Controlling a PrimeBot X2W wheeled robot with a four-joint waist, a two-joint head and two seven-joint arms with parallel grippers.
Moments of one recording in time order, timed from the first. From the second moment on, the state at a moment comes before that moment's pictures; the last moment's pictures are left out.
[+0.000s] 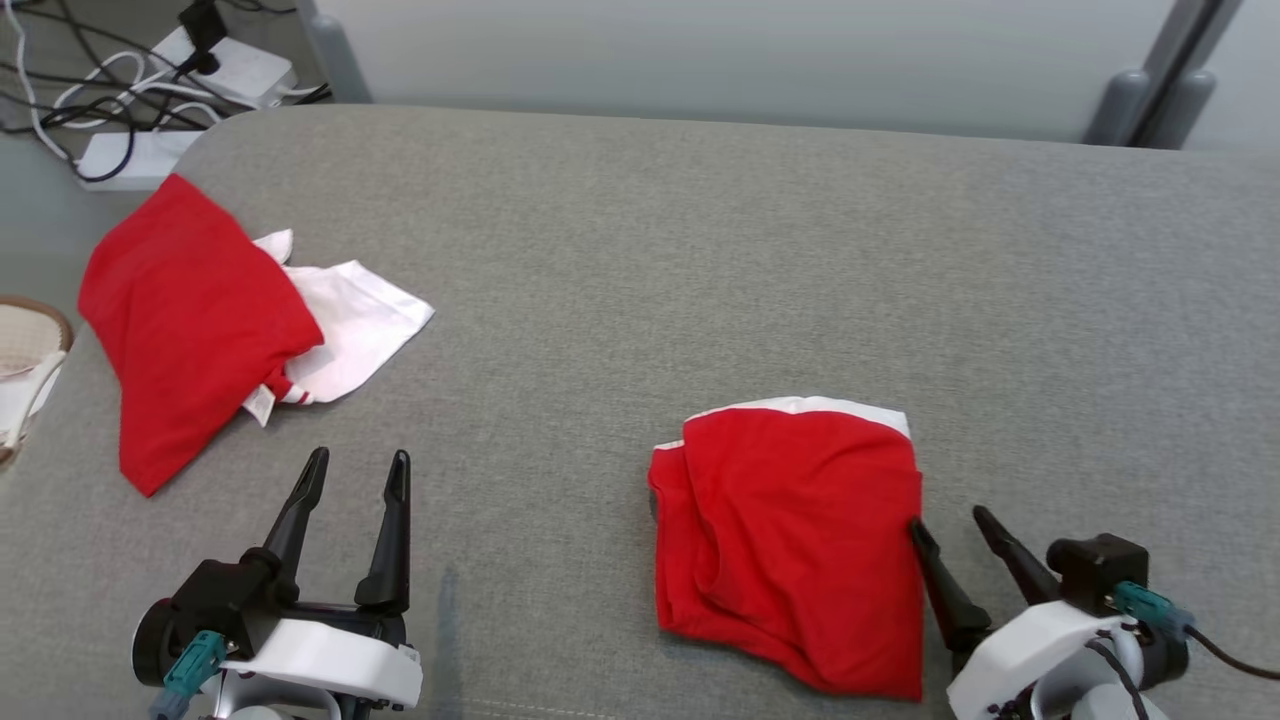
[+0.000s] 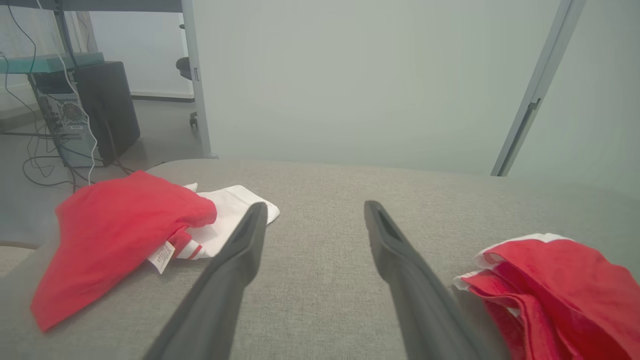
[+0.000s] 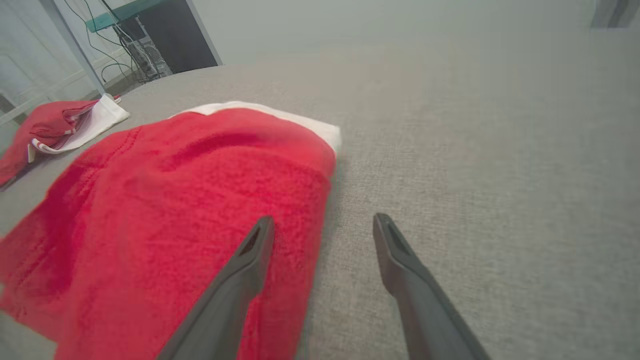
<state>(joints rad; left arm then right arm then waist) -0.05 0.11 -0.09 0.16 -0.27 -0.04 -0.25 -0.20 -0.19 0.34 0.53 0.45 0.13 -0.24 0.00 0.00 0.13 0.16</state>
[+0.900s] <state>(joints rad) -0.07 0.10 -0.08 0.16 -0.25 -0.04 -0.25 -0.30 -0.24 0.54 0.62 0.70 0.13 -0.23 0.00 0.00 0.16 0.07</state>
